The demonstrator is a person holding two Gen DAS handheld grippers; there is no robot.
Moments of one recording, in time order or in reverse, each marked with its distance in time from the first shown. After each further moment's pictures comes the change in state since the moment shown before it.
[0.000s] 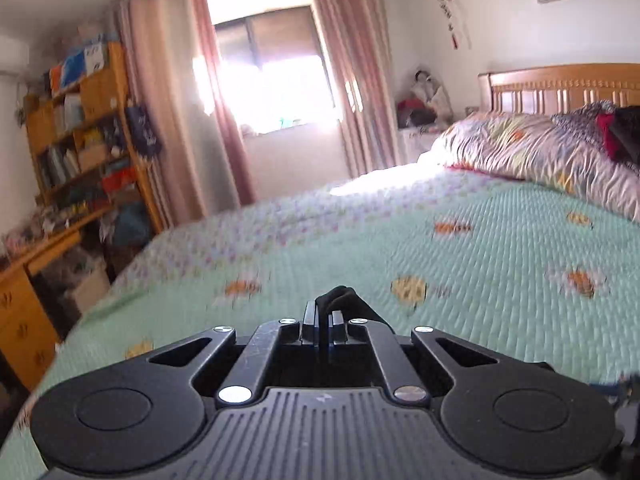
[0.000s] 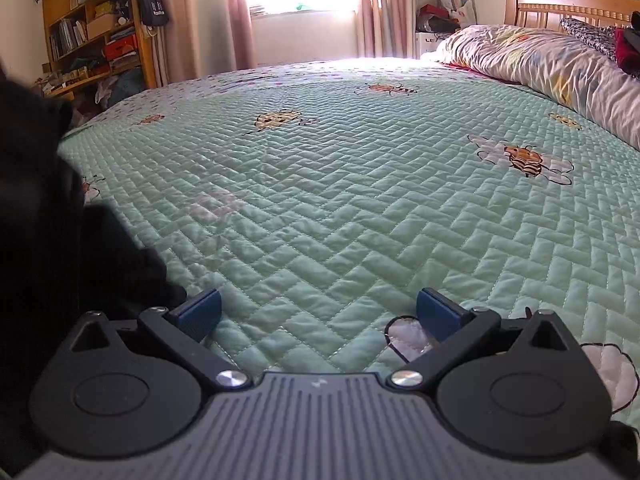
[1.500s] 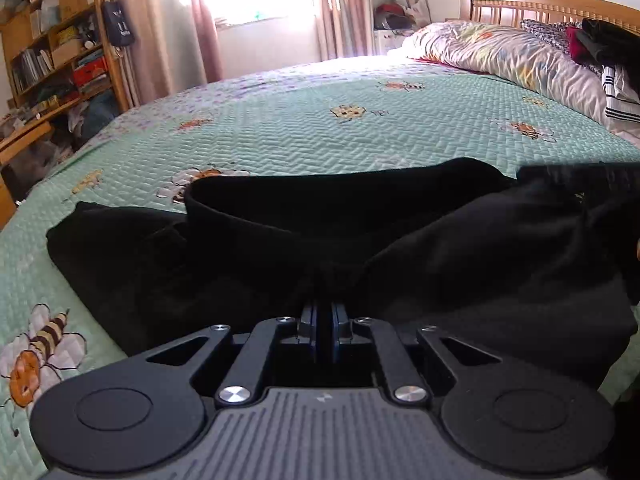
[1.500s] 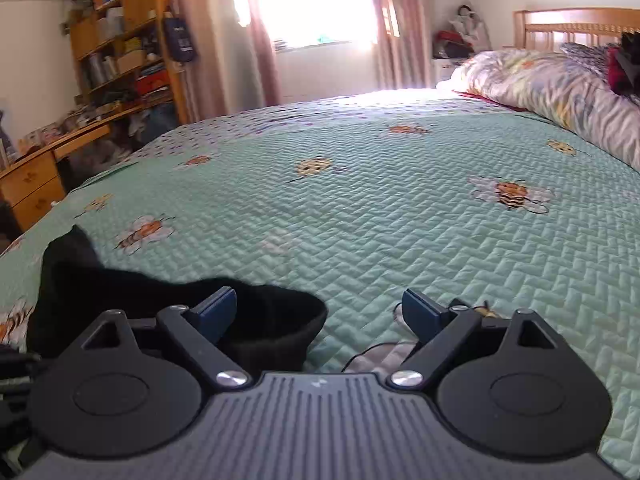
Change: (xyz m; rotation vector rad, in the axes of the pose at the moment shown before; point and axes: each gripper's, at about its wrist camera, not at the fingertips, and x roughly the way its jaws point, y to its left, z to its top) left arm -0.046 -0.060 -0.191 -0.060 0.282 -0.102; right arm -0.111 0.010 -0.016 -0.010 -0.122 0.149
